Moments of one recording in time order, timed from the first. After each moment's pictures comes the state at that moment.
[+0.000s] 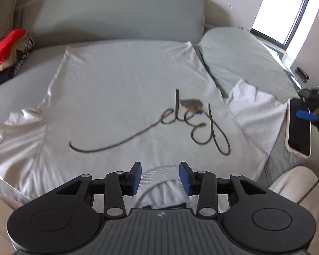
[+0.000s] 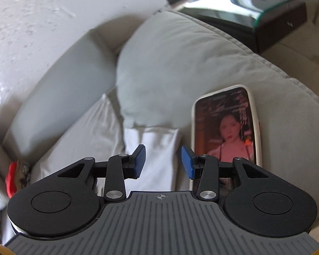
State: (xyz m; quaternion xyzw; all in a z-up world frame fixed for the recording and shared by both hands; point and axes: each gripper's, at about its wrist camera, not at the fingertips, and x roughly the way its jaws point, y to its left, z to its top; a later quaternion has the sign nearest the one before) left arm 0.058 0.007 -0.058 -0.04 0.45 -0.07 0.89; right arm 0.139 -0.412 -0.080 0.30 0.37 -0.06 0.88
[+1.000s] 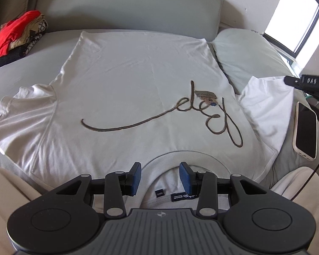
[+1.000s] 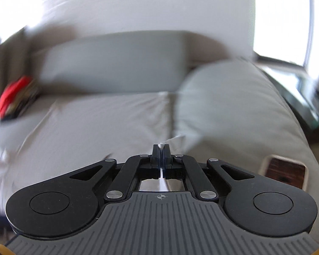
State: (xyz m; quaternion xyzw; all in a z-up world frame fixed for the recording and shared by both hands) left arm 0.041 0.028 -0.069 -0.08 0.45 -0.04 0.89; right arm 0.119 -0.261 -0.061 -0.04 0.29 0.10 0.95
